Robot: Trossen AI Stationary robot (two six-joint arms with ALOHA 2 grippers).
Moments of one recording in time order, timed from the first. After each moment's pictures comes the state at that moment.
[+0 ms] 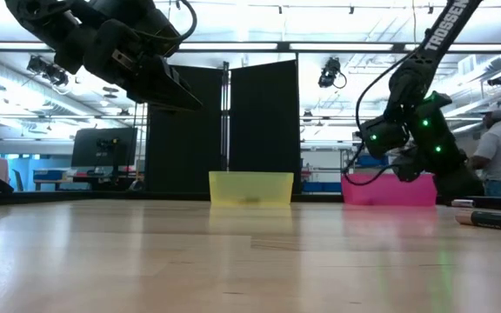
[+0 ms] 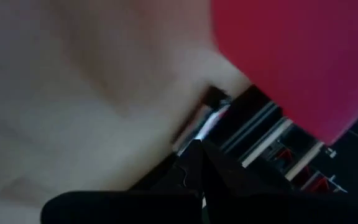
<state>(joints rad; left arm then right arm) 0.07 1.22 0.54 0.21 0.18 0.10 -0.63 1.65 0.71 -0.94 0.71 -0.01</state>
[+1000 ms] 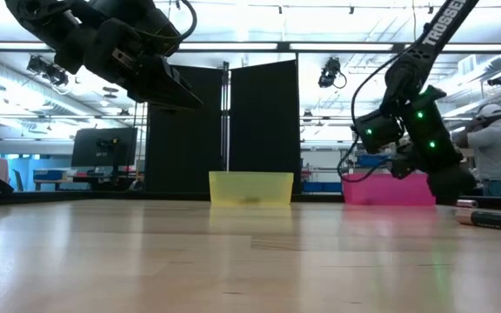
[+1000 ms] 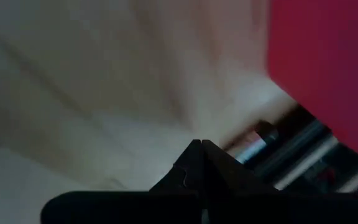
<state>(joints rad) 0.07 1.22 0.54 0.22 0.18 0.10 -0.59 1.65 0.74 -0.97 0.55 0.03</state>
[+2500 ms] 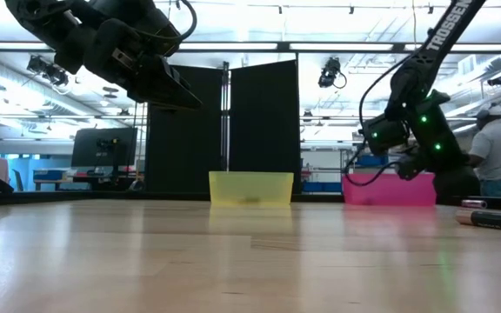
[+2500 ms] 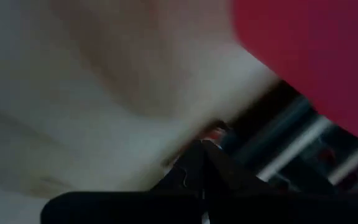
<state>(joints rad) 0.07 1.22 0.54 0.22 0.18 0.10 -0.70 1.63 0.72 -0.95 0.60 0.00</state>
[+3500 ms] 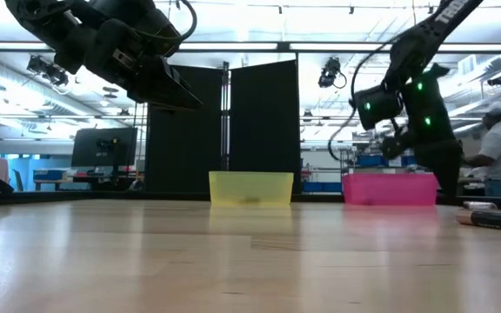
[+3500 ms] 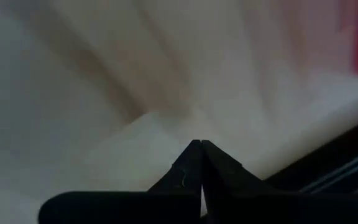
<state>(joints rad) 0.06 1.22 0.54 0.21 0.18 0.09 -0.51 1.52 0.78 -1.02 0.17 0.13</state>
